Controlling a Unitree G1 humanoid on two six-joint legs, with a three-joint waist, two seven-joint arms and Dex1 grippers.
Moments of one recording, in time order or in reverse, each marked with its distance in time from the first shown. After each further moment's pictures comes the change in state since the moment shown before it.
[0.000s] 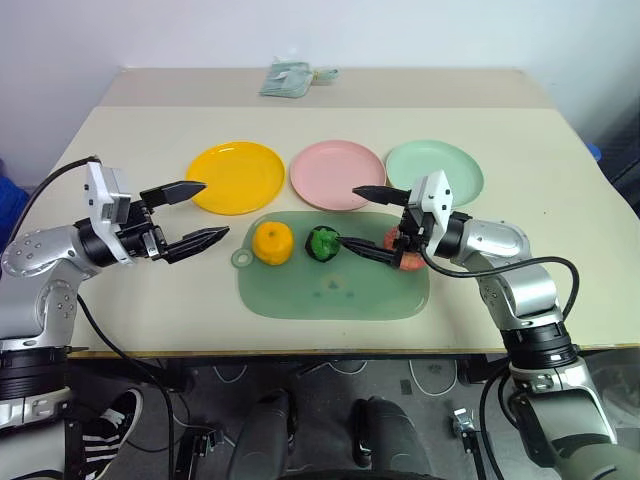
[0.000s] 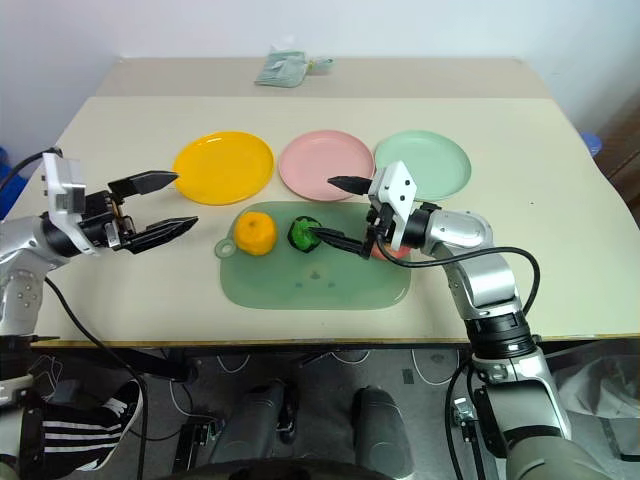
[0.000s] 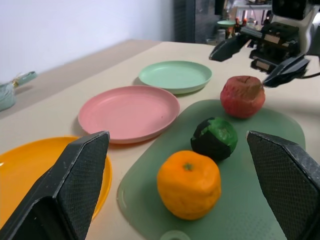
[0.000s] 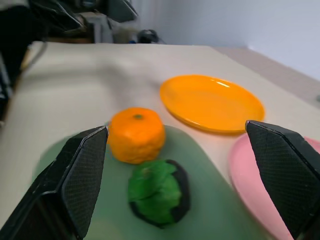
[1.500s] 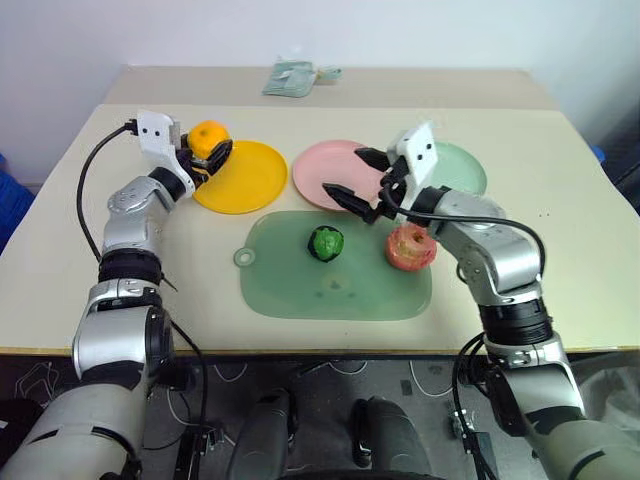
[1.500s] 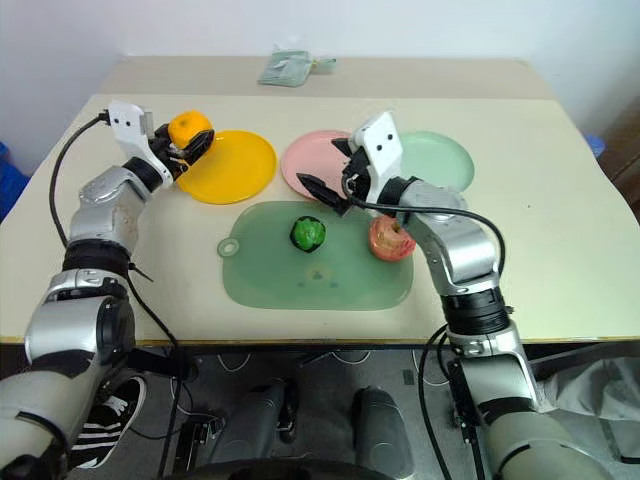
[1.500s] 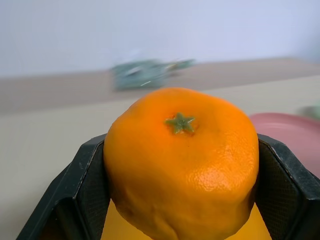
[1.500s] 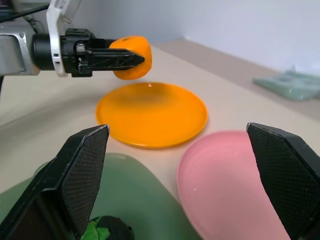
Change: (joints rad) left arm -0.635 -0.310 -0.033 0.978 0.352 -0.278 0.597; right arm -0.165 0.177 0.007 0.016 -0.060 0.279 -0.418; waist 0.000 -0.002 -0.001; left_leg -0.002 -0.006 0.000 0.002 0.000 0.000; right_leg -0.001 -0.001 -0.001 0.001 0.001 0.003
